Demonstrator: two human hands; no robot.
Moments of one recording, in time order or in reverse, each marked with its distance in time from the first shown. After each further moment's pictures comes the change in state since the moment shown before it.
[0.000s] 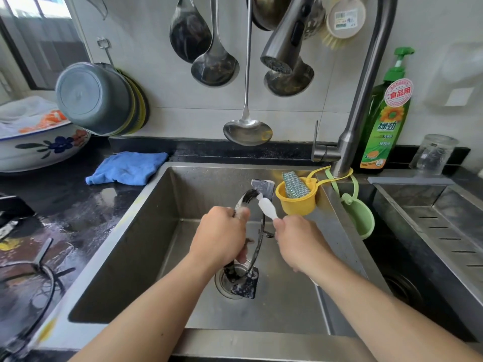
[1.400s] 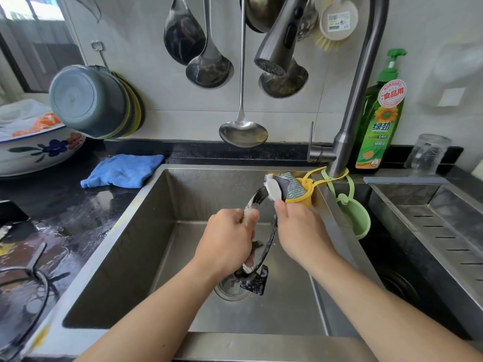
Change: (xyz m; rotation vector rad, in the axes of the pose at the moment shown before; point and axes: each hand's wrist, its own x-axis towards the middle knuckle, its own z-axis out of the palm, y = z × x) left_hand -0.014 0.011 0.006 -0.037 -0.060 0.113; right_hand 0.010 0.004 -0.004 0.070 0.236 -0.146
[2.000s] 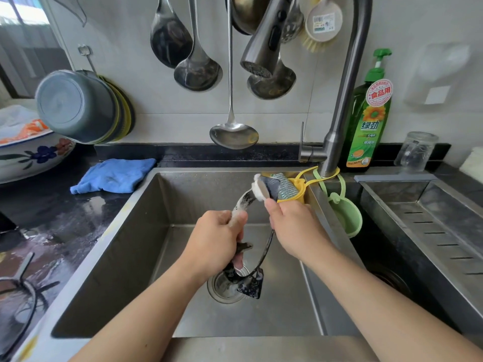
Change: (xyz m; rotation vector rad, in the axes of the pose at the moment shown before) left_hand 0.005 -0.006 -0.005 -0.112 -0.042 0.000; right_hand 0.001 0.001 -0.017 0.084 -0.062 -0.057
